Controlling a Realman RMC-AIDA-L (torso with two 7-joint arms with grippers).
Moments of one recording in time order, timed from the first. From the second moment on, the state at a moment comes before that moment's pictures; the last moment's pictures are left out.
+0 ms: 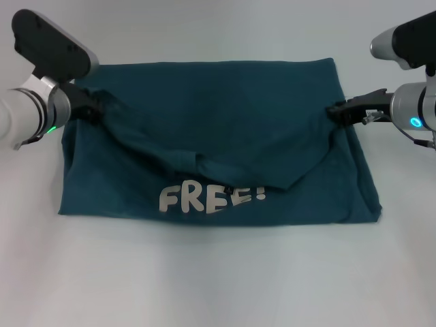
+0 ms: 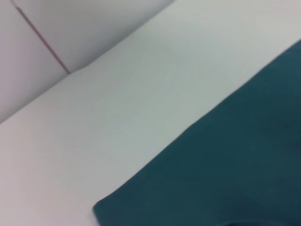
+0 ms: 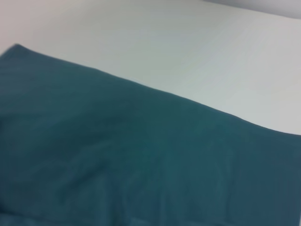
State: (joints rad) left arm -0.85 -2.12 0.92 0.57 2.66 0.33 -1.96; right arm 0.80 2.07 -0.98 -0.69 -2.41 -0.69 2.14
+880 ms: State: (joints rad) left arm -0.80 -2.10 0.79 0.75 2.67 0.71 -2.05; right arm 0.78 2.08 -0.99 -0.80 -2.44 -0.84 2.16
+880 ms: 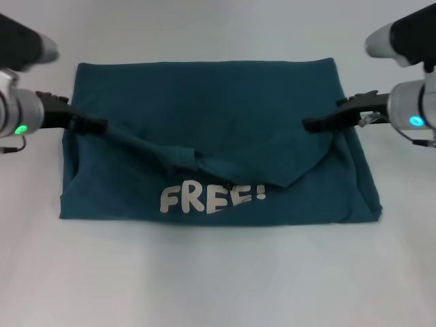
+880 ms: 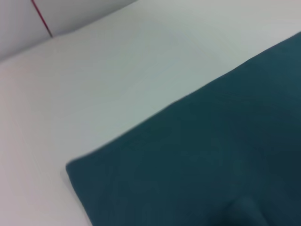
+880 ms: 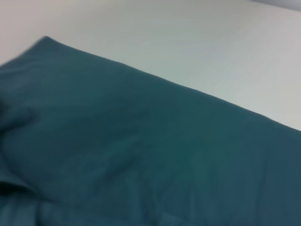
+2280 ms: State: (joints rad) left arm -0.70 -2.03 0.79 0.89 2.74 1.24 -2.59; right arm 0.68 2.09 -1.06 -1.11 -2.59 -1.18 2.34
